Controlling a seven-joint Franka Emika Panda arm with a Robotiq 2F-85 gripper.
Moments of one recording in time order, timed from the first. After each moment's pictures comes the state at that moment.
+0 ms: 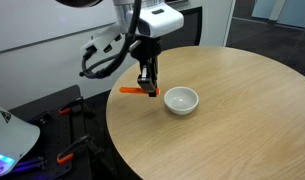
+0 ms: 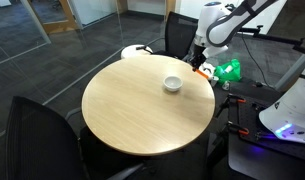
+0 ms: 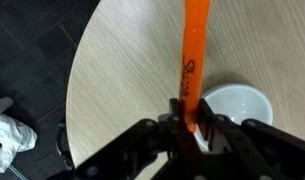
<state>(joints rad) -0.13 0.05 -0.21 -2.52 -0.04 2.58 0.35</state>
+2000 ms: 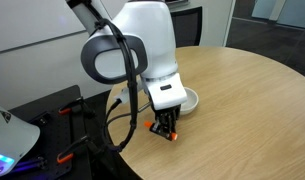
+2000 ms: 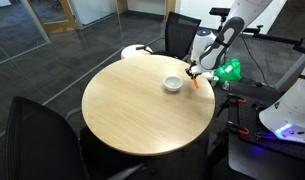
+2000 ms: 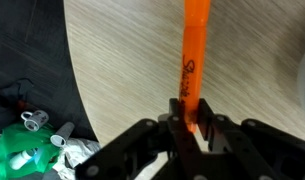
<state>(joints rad) -0.06 0.47 -0.36 -2.43 -0.10 2.93 0.82</state>
